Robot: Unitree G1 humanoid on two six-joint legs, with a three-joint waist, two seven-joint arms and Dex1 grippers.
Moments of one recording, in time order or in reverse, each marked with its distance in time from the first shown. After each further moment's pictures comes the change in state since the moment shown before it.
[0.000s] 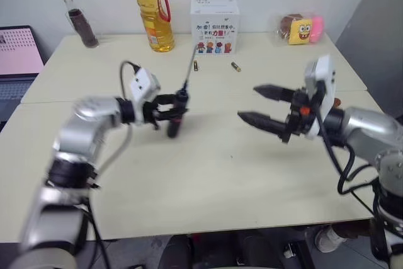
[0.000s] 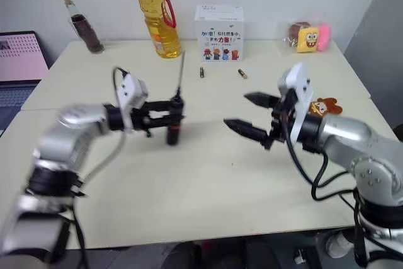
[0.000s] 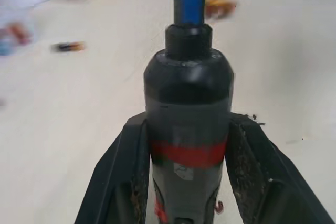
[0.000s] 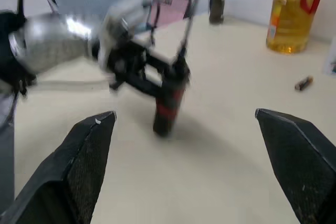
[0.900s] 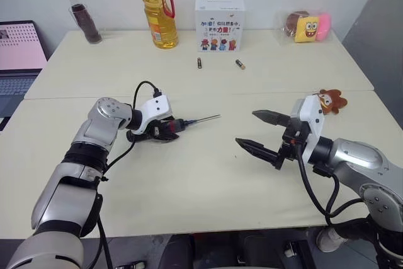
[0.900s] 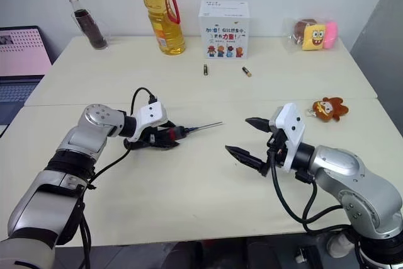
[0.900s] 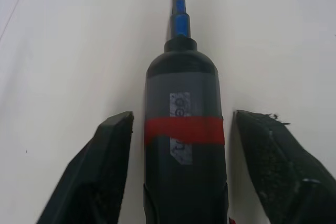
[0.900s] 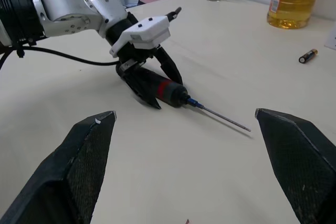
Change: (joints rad) left arm -0.104 -0.170 -0.186 0.412 0.310 -0.266 -0.110; right arm 0.183 0.023 0.074 -0.070 -0.174 -0.183 0.017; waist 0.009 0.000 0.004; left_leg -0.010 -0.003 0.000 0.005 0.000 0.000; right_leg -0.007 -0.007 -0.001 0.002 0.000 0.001
